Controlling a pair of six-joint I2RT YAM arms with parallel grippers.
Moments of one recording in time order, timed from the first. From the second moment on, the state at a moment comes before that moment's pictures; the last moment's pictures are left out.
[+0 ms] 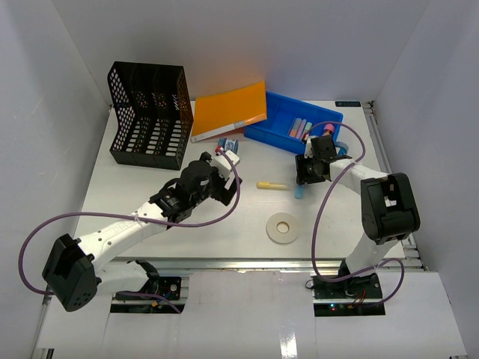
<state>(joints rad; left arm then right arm) -0.77 1.18 0.81 -0.06 -0.14 0.12 0.25 1.71 0.99 -0.26 -0.09 0.05</state>
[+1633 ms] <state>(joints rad) -0.72 1.37 0.82 -0.08 0.09 -0.01 0.12 2.17 1.76 -0.12 -0.07 0.22</state>
